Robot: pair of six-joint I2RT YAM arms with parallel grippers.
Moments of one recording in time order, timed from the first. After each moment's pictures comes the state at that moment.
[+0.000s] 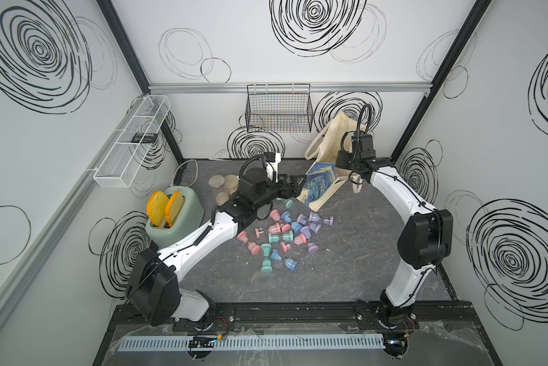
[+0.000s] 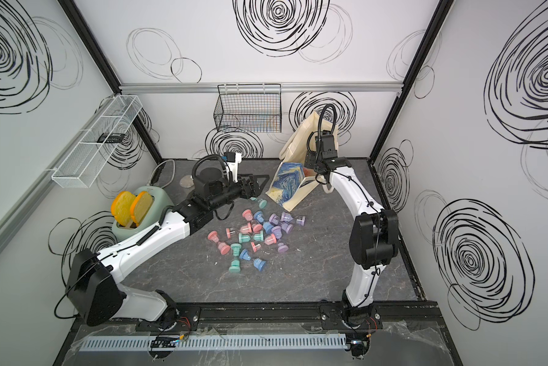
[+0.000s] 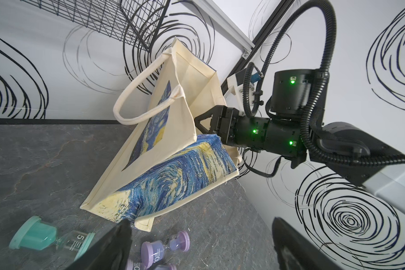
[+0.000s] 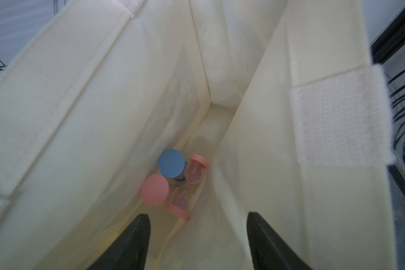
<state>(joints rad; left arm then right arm) -0.58 1.42 1.13 0.13 0.21 -0.57 0.25 1.82 1.67 -0.49 0.18 0.30</state>
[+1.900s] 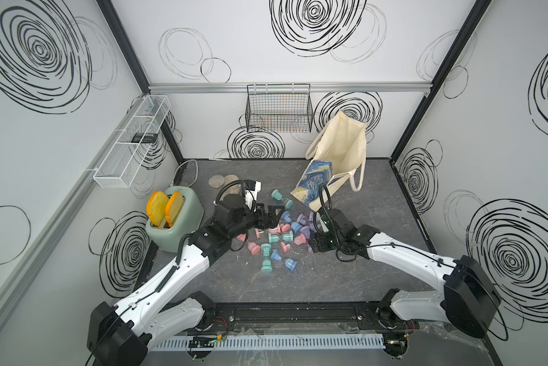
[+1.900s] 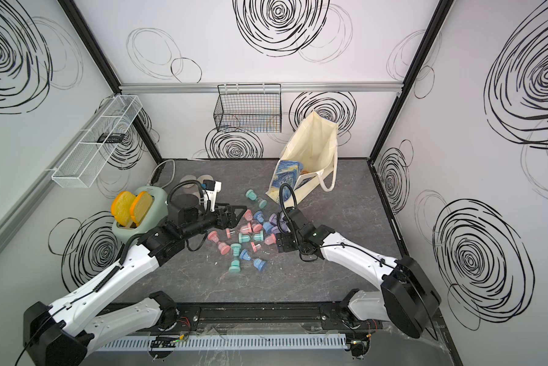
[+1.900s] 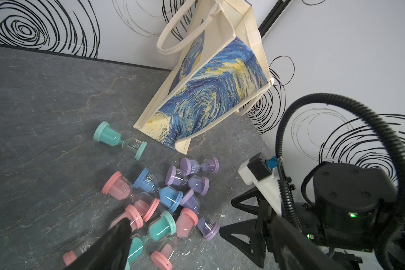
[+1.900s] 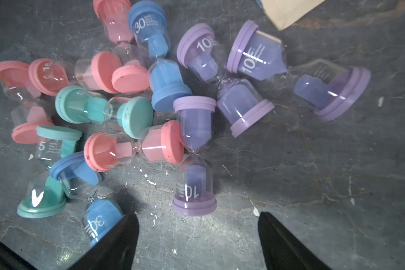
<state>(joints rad) -0.55 1.03 0.83 -0.19 0.20 -0.51 0.76 1.33 0.77 -0.44 0.03 0.48</state>
